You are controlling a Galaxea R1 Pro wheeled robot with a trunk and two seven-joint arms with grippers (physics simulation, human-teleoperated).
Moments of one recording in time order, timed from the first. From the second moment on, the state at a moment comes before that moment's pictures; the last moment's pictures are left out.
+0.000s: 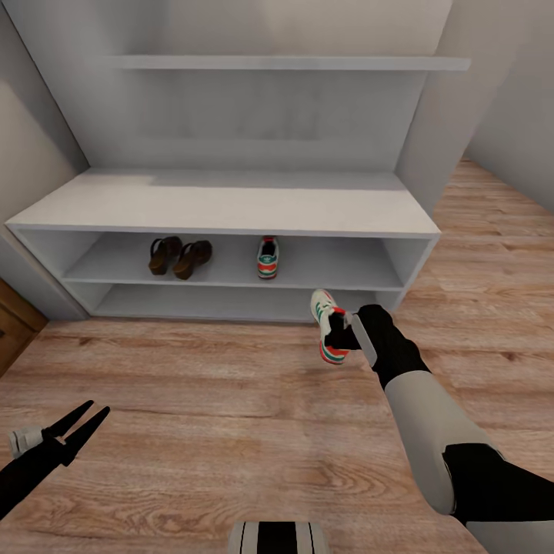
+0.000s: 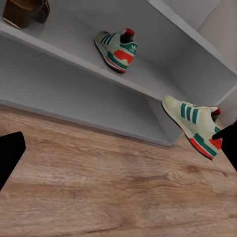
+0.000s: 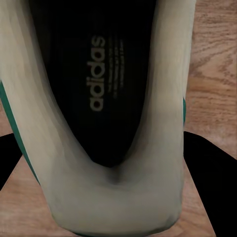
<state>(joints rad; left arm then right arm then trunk) -0.23 0.11 0.83 -1.30 0.24 0.29 -1.30 -1.04 0.09 0.00 -0.74 -0.06 1.02 -0.10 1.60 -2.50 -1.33</state>
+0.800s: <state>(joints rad) -0.23 0.13 0.93 -1.30 0.25 0.29 -1.57 -1.04 0.09 0.00 -0.82 -0.06 1.02 -0.10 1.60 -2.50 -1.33</state>
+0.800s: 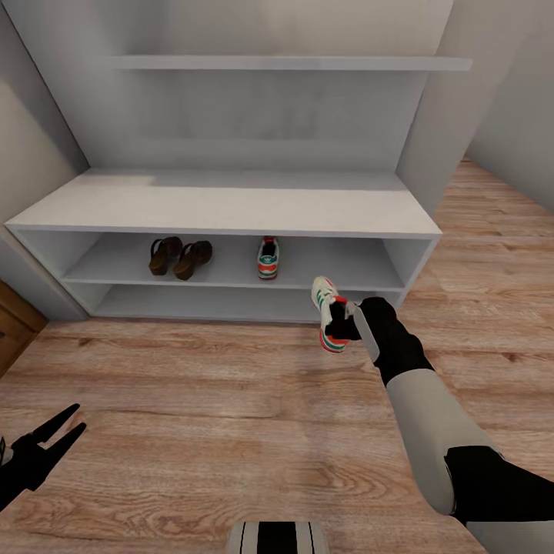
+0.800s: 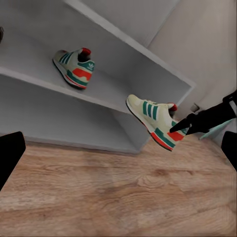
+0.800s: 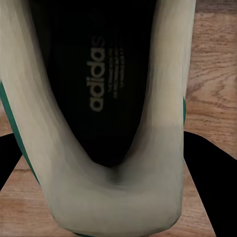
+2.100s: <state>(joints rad) -0.23 0.12 0.88 -1.42 0.24 0.29 -1.57 -1.04 0.09 0.00 -0.82 -0.07 1.01 -0.11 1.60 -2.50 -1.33</state>
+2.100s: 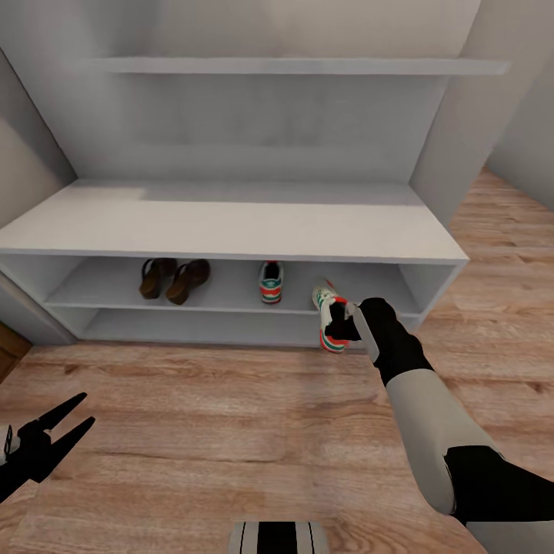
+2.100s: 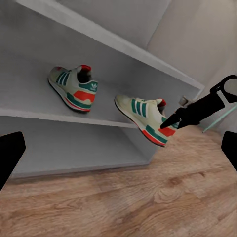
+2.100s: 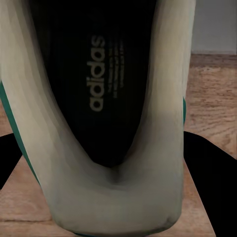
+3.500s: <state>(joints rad) -0.23 0.12 0.84 -1.42 0.25 0.29 -1.57 -1.04 0.09 0.00 -0.81 -0.07 0.86 -0.10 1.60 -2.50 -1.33</state>
